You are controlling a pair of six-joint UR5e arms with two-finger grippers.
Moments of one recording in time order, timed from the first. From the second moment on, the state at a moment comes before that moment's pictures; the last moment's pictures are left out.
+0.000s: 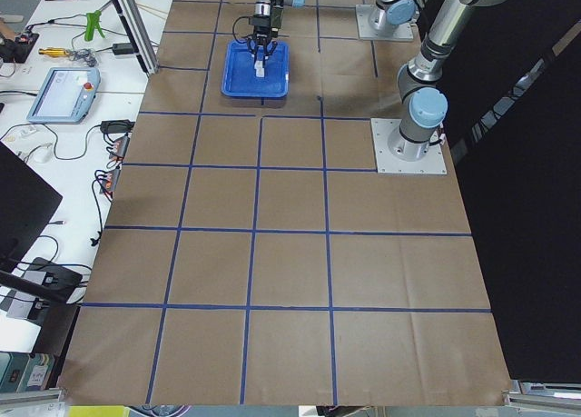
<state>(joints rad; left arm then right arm) -1.57 -1.51 -1.51 -1.55 1.59 -0.04 1.62 -1.00 1.96 -2.73 -0.84 -1.30</state>
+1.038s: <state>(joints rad) -1.54 -1.51 -1.51 -1.55 1.58 -0.03 1.65 -1.00 1.96 -2.73 -0.85 -1.30</state>
